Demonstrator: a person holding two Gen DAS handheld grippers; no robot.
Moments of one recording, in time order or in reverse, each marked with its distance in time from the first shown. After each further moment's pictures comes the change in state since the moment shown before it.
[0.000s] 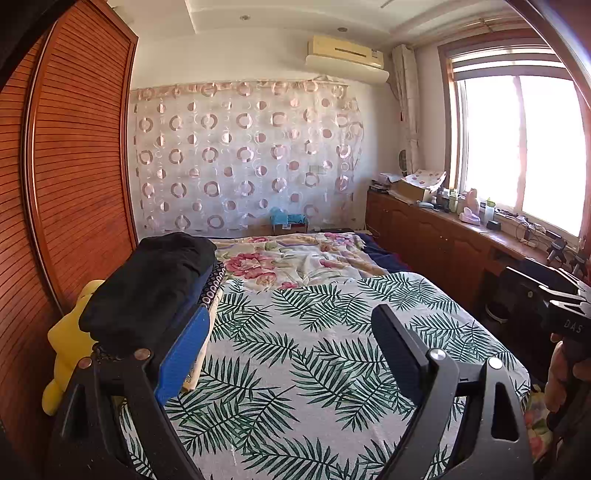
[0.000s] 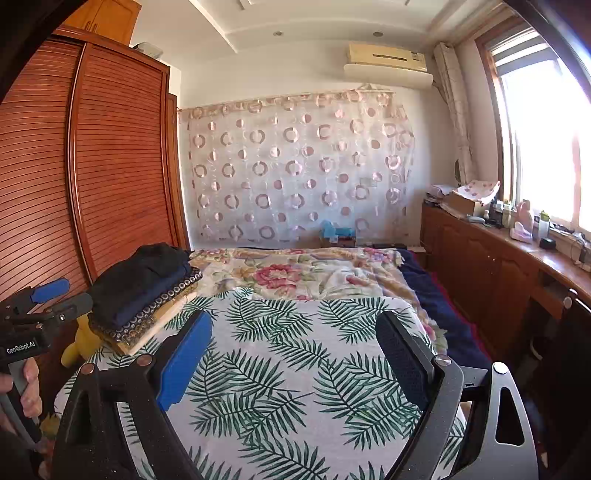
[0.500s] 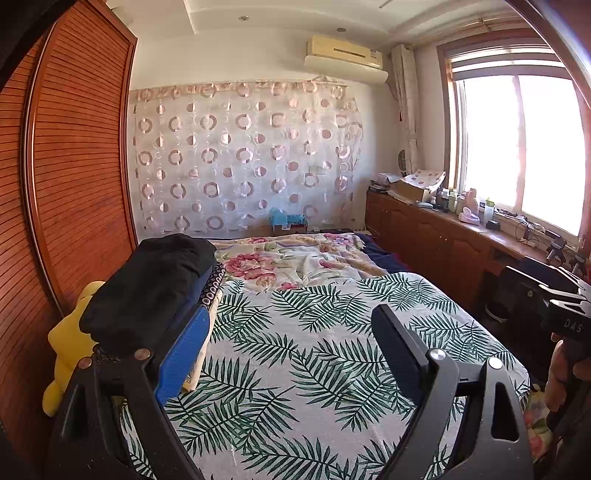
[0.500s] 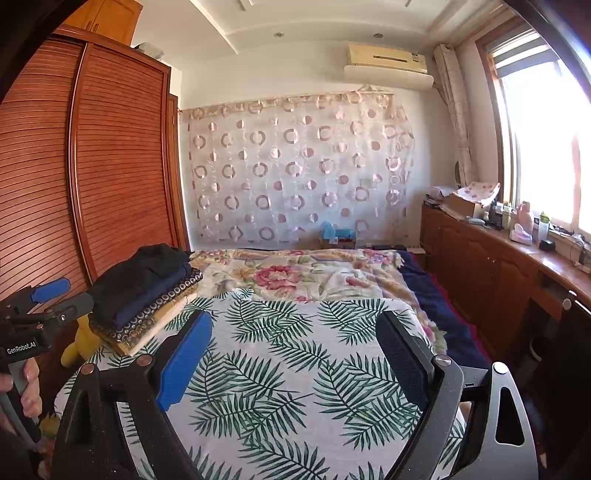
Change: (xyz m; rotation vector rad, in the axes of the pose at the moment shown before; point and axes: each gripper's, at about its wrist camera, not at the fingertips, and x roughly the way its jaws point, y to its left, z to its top) left arm -0.001 -0.002 0.000 0.000 -0.002 -0.001; right arm -0.002 -0.012 0.000 -0.011 -0.004 0.012
